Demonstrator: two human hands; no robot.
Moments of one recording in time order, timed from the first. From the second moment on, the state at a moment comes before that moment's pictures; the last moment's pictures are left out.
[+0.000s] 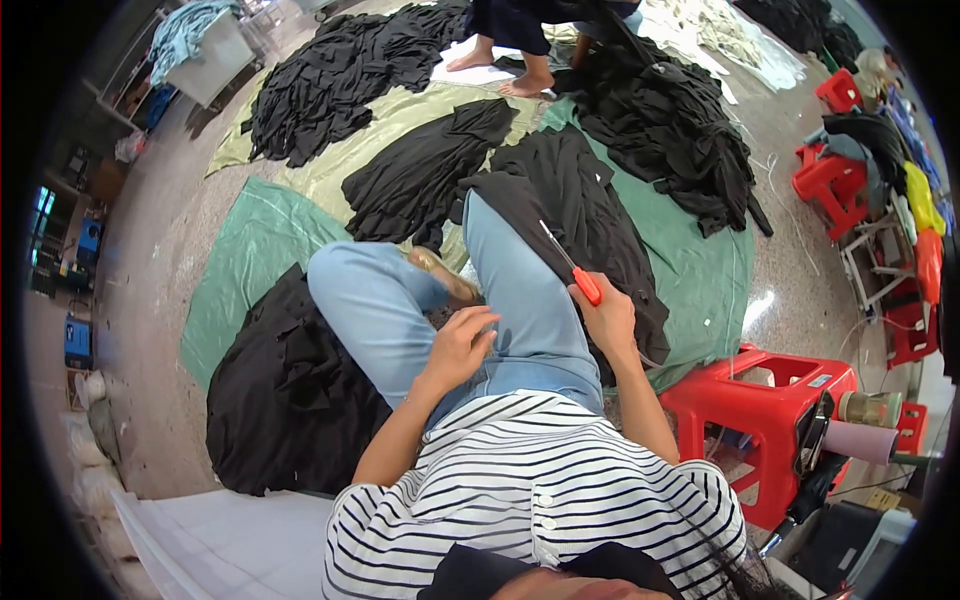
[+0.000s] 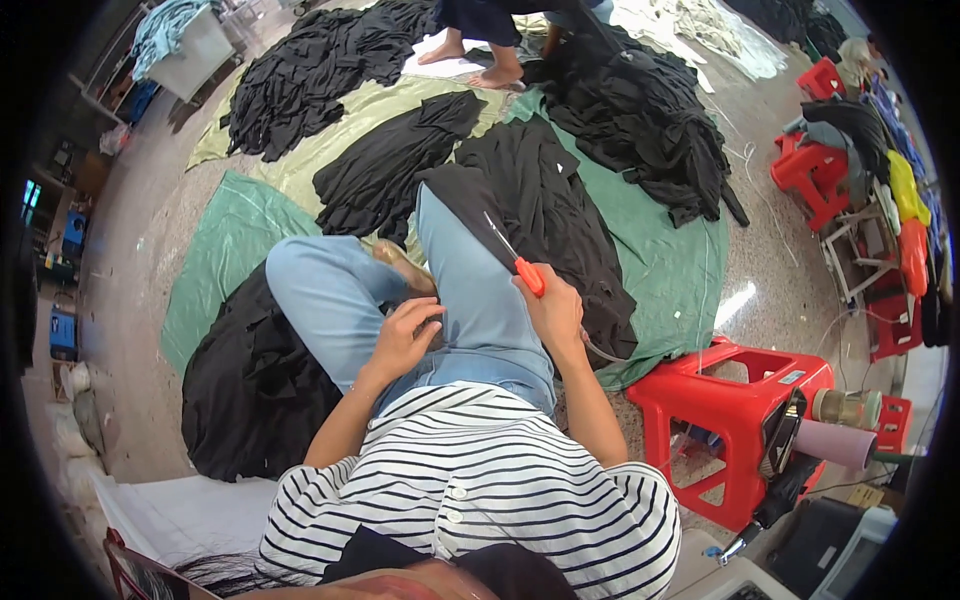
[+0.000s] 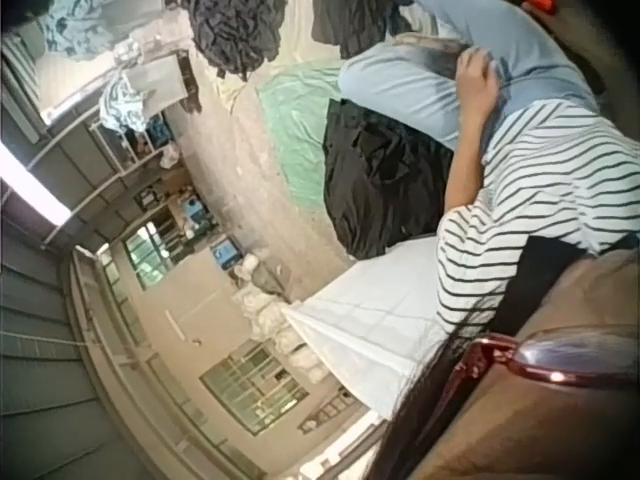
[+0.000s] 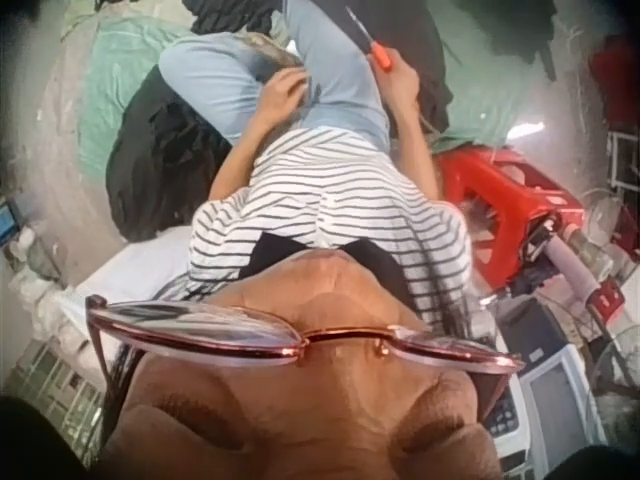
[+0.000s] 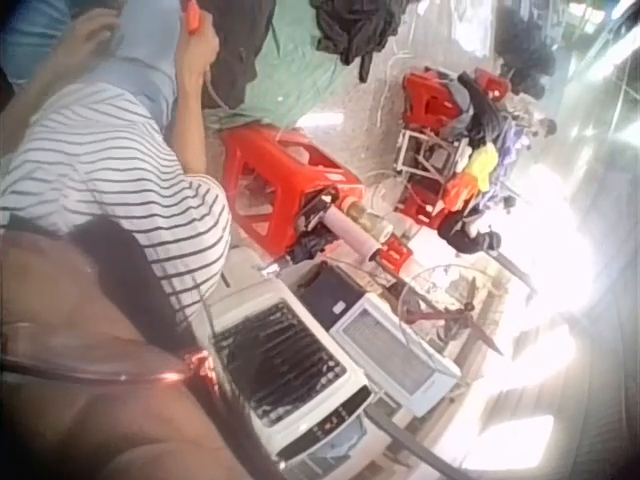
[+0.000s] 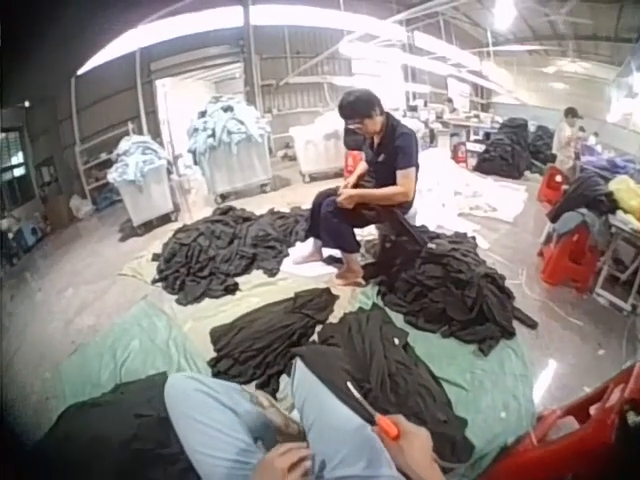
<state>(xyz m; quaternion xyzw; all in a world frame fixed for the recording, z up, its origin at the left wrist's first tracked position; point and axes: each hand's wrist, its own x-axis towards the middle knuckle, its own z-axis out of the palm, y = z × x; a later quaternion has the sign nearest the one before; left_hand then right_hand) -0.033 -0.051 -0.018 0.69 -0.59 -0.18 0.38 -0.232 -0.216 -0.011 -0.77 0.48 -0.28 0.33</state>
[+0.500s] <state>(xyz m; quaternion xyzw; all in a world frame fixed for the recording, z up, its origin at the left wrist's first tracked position) -0.044 -0.046 -0.060 0.70 -0.46 -0.32 0.44 -0.123 -0.270 -0.039 -0.85 0.38 -0.25 0.27</state>
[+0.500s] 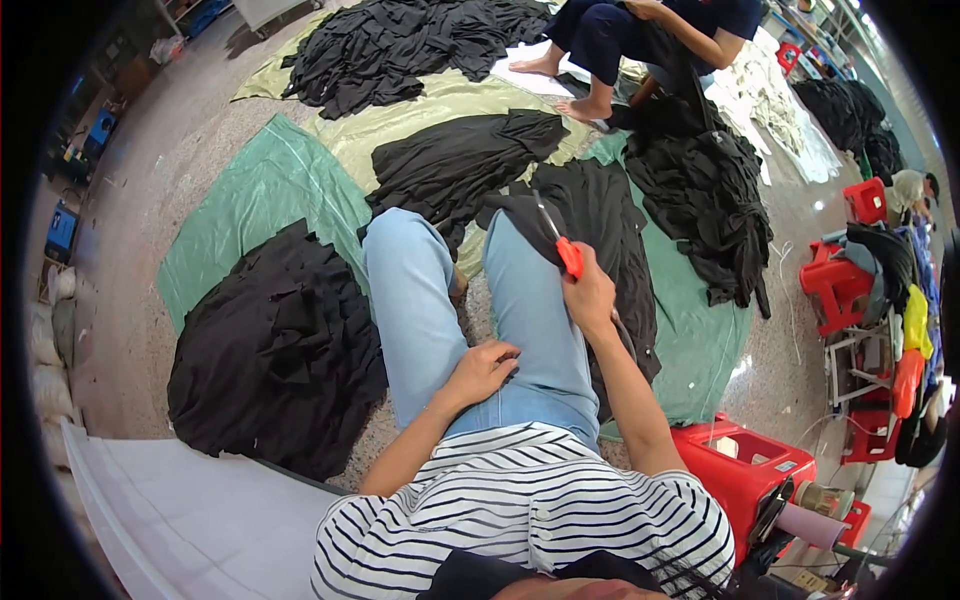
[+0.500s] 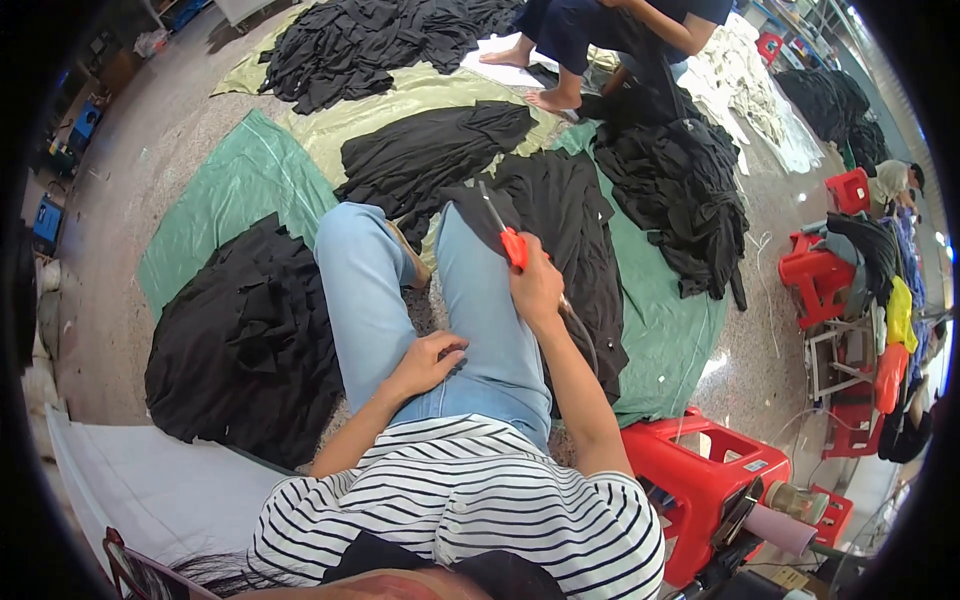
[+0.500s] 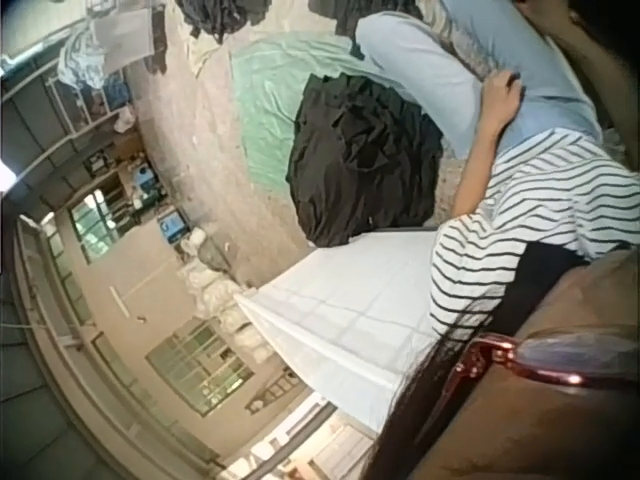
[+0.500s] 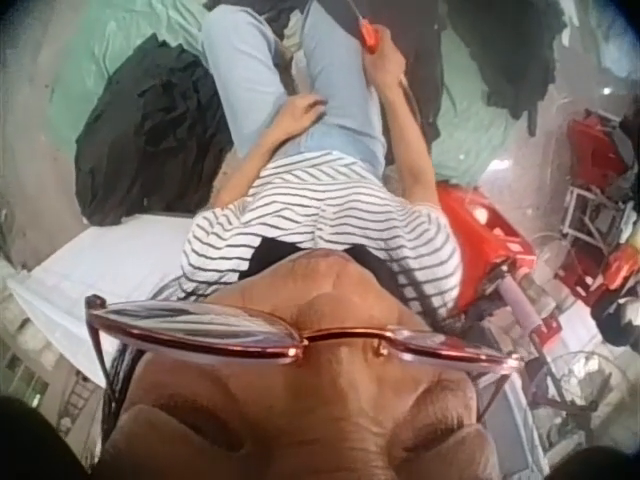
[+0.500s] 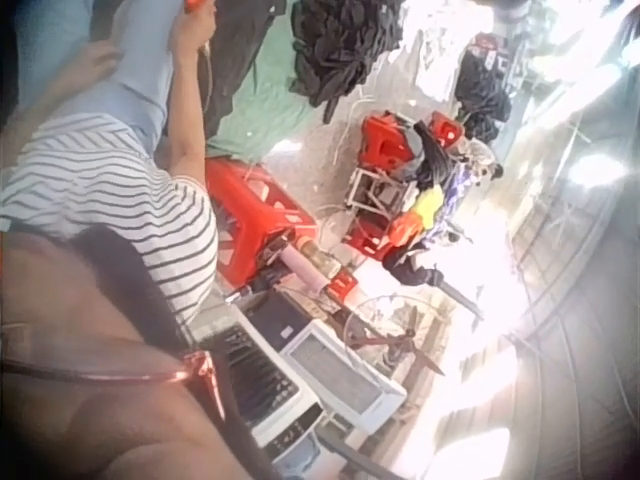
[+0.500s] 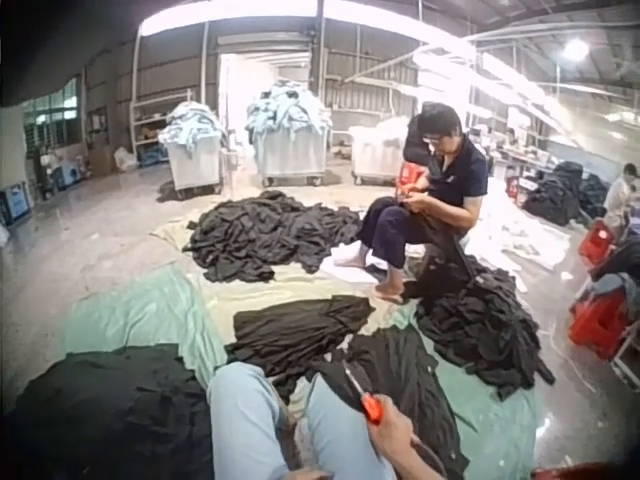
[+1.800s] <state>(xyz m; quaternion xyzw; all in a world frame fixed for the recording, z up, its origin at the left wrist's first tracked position) -0.019 -0.058 -0.144 0.77 -0.44 -0.38 0.26 -0.278 -0.265 -0.154 -0.85 0.49 -0.12 0.14</state>
